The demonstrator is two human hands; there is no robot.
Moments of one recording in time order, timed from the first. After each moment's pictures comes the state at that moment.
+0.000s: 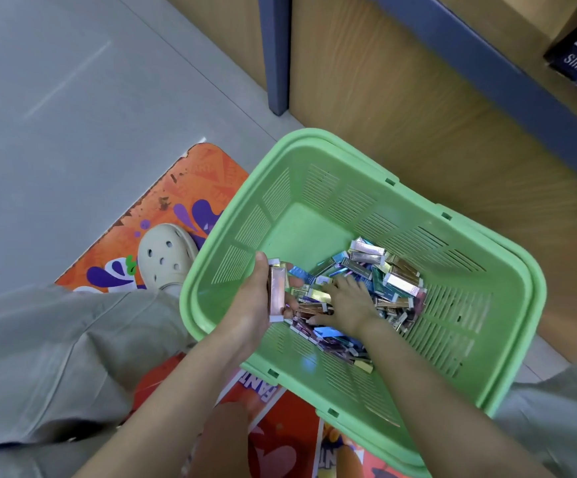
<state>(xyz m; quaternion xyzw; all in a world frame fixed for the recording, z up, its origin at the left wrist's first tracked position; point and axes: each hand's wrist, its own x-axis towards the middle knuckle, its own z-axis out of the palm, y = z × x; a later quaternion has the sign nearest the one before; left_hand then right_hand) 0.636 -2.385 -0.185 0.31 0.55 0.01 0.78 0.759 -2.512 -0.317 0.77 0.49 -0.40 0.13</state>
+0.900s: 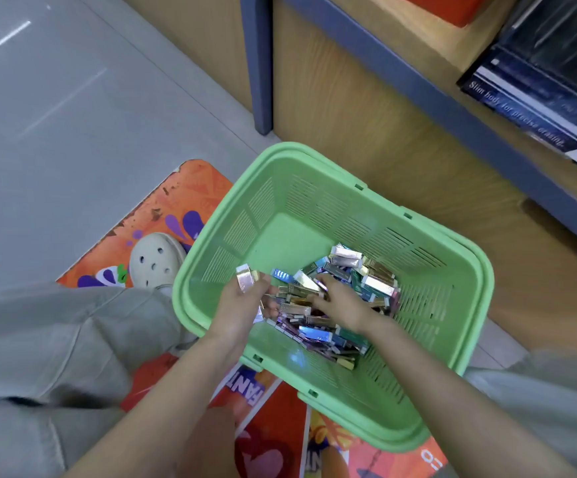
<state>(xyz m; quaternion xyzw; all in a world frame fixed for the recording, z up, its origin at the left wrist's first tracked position) 0.622 -2.398 -0.176 0.39 0.58 0.05 0.71 0.758 -2.505 -0.254 0.78 0.32 -0.52 -0.13</state>
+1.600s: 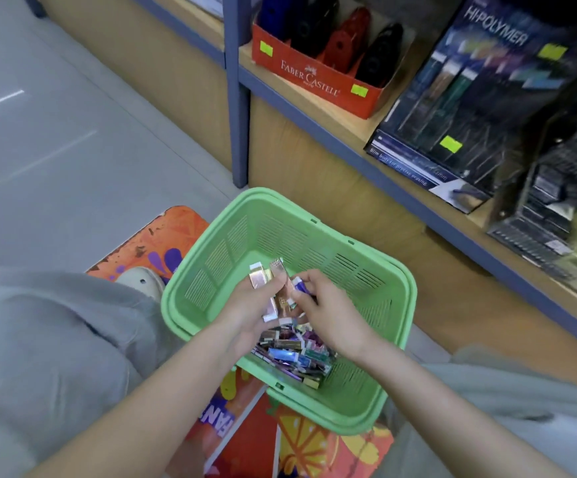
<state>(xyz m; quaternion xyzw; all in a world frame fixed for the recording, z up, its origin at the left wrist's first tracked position) 0.639 -2.430 -0.104 0.35 0.51 0.04 0.78 0.726 -2.521 -0.092 0.80 0.31 -0.41 -0.32</state>
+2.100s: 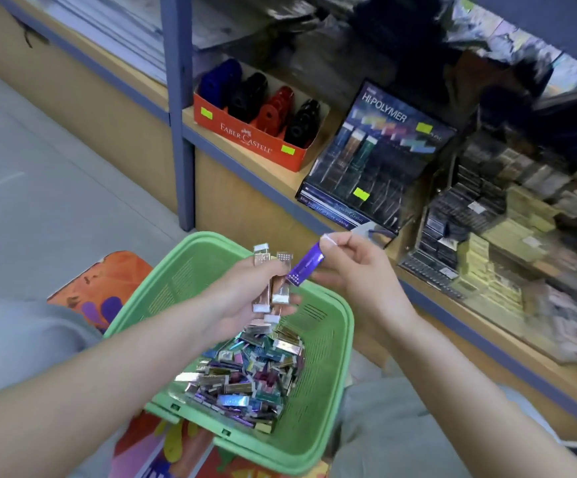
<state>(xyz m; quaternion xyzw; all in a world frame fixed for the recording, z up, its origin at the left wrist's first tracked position) 0.693 -2.431 -0.002 0.44 0.36 -0.03 0.83 0.786 -2.544 0.023 0.73 0.17 -0.31 -0.59</state>
